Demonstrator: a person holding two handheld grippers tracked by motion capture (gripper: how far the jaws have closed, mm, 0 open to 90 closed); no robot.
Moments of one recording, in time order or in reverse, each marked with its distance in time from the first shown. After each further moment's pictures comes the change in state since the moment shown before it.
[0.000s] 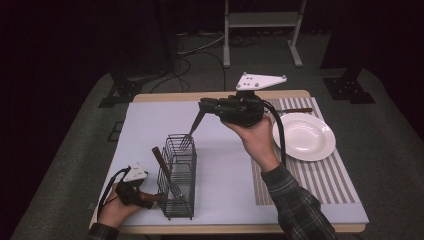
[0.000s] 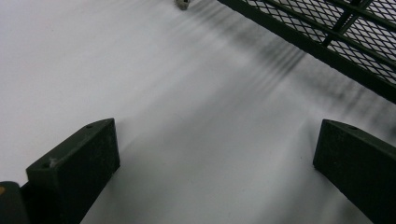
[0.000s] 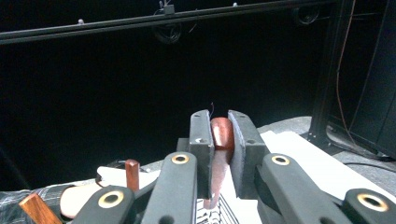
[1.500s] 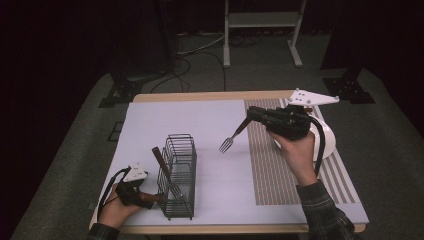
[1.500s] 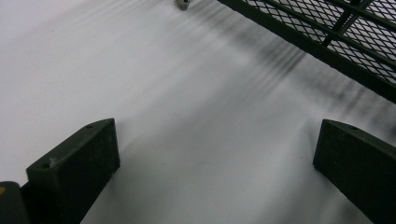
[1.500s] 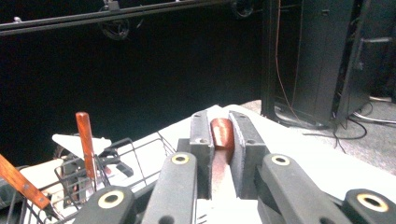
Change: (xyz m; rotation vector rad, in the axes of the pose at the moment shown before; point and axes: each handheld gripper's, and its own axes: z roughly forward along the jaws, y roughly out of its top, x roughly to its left) left arm 0.000 0.000 0.000 -0.001 0.002 0.003; right arm -0.027 -0.051 -0.091 -0.011 -0.200 0.065
